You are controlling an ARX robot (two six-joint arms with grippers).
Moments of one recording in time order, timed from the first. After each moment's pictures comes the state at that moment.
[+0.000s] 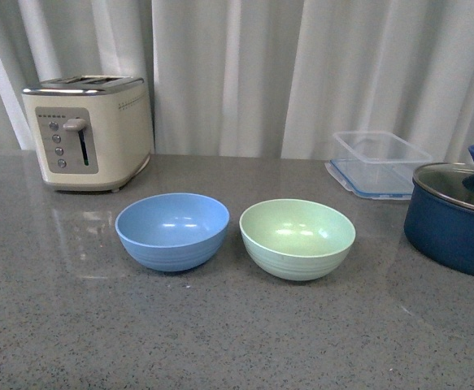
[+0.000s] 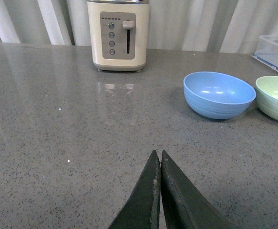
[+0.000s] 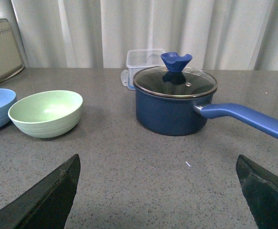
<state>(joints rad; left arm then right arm) 0.00 0.07 0.02 0.05 0.00 -0.01 0.00 0.00 0.01 0.00 0.00 0.00</state>
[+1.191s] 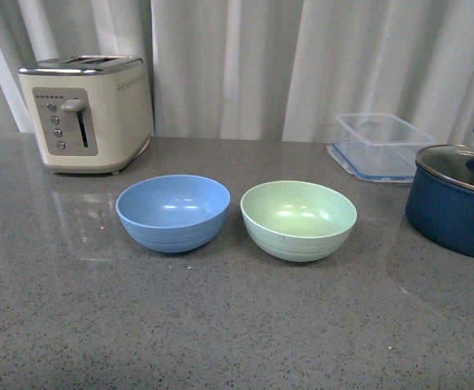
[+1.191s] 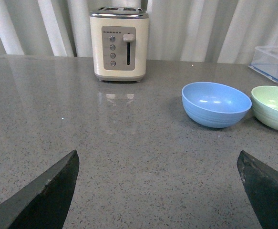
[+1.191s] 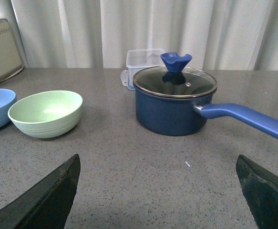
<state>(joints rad) 0.00 0.00 0.02 0.00 0.00 0.00 0.00 0.00 0.01 0.00 0.00 0.00</state>
